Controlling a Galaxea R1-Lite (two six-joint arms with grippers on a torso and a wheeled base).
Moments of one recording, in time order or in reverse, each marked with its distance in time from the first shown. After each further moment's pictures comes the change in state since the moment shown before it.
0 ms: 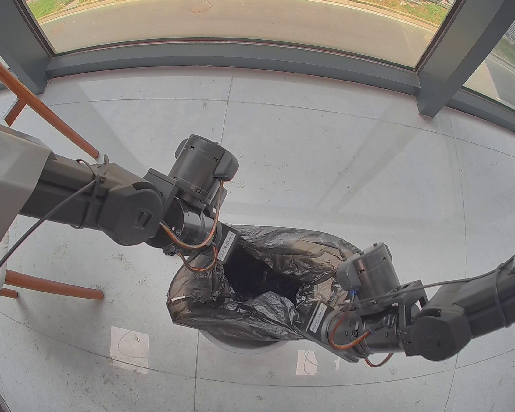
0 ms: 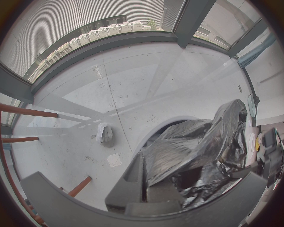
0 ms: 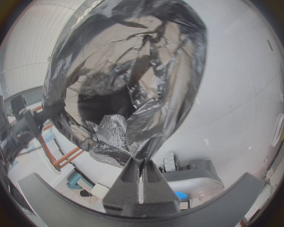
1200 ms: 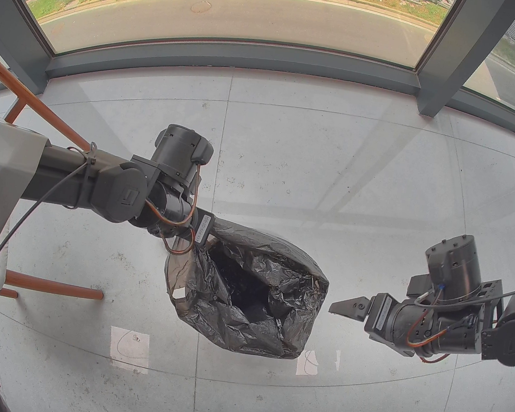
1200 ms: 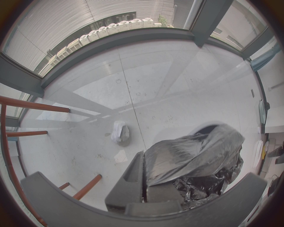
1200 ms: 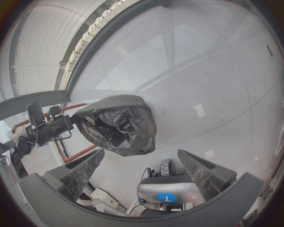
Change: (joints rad) left arm 0.099 0.024 -0.091 0.064 0.034 0.000; right arm -0.109 -0.307 0.175 -0.048 0.018 -0.118
